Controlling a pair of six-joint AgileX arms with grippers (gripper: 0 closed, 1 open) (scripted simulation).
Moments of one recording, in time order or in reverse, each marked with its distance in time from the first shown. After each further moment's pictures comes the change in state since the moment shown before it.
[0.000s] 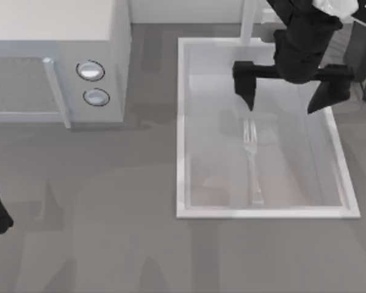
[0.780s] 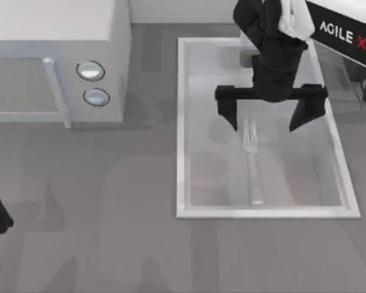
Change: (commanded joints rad) left arm 0.000 0.000 0.000 0.000 0.000 0.000; right arm 0.025 0.207 0.132 -0.029 0.004 0.003
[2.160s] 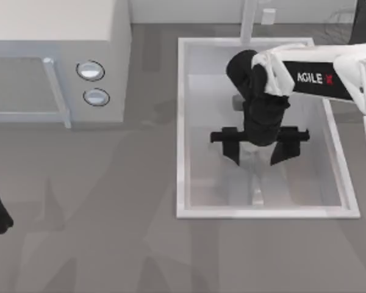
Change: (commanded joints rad) left arm 0.000 0.000 0.000 0.000 0.000 0.000; right arm 0.006 0.173 -0.215 0.396 0.003 0.003
